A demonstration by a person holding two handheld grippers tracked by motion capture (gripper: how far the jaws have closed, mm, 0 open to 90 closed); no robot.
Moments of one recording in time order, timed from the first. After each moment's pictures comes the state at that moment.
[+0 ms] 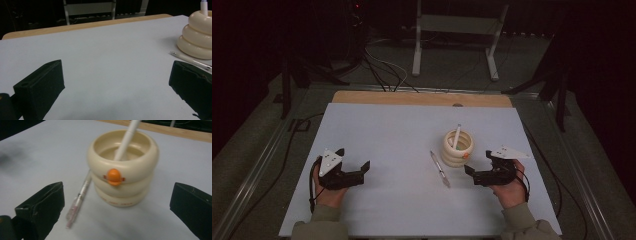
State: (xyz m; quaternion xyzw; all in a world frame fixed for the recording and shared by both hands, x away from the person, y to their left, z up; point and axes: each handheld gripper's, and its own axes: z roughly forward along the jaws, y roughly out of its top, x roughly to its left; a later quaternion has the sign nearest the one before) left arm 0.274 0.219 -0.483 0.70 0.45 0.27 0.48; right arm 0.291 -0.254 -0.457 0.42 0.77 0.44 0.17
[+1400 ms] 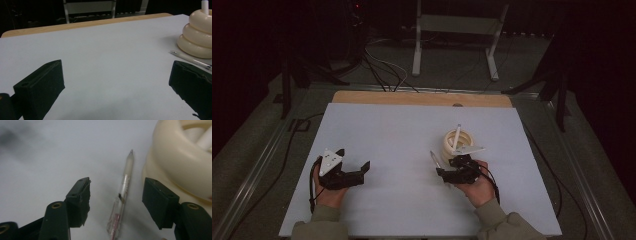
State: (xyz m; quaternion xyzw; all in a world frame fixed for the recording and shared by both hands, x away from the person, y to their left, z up) left arm 0.275 0.219 -0.484 0.70 0.45 0.27 0.48; right arm 0.308 -0.164 -0.473 0.44 0.82 0.35 0.11
